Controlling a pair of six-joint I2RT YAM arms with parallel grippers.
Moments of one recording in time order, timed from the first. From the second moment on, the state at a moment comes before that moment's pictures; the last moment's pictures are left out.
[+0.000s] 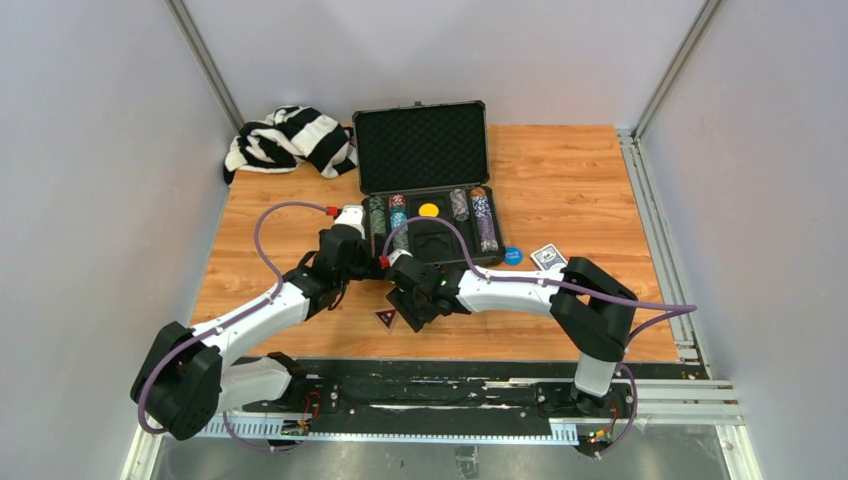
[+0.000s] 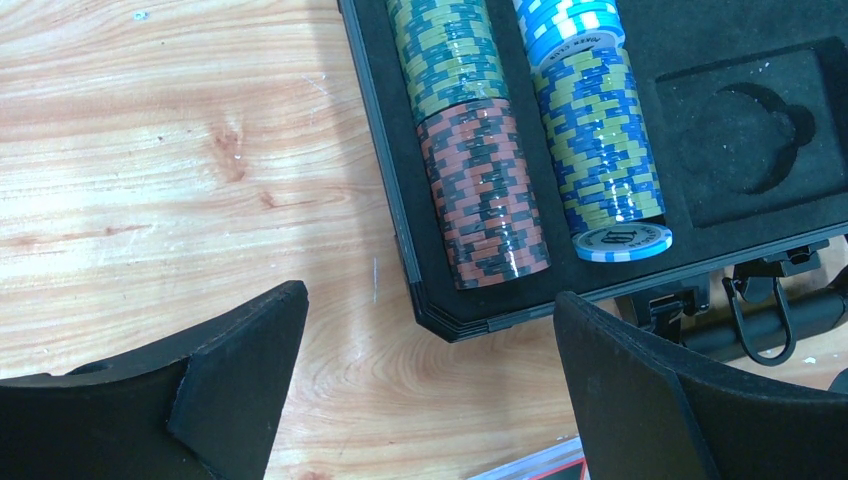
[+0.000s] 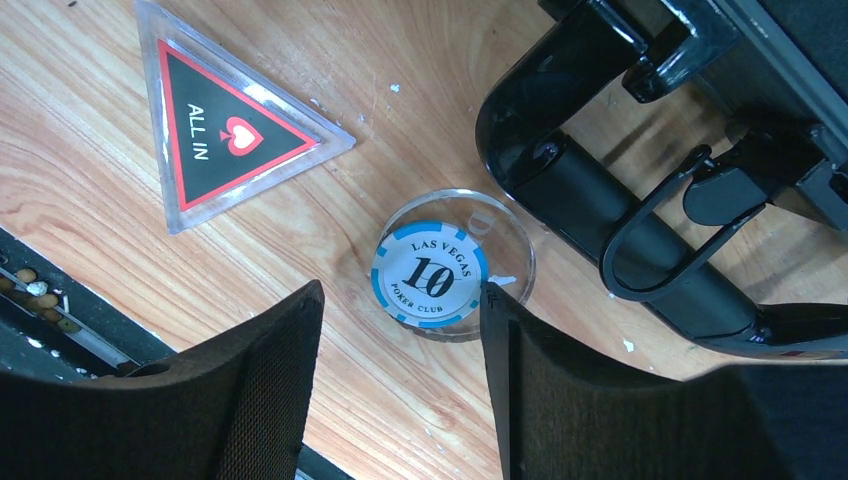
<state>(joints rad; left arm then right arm) -0.56 1.14 0.55 -0.05 -0.28 -0.34 1.13 1.79 1.13 -0.42 0.13 0.27</state>
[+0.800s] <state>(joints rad) -0.56 1.14 0.55 -0.05 -0.27 -0.34 1.13 1.79 1.13 -0.42 0.14 0.28</state>
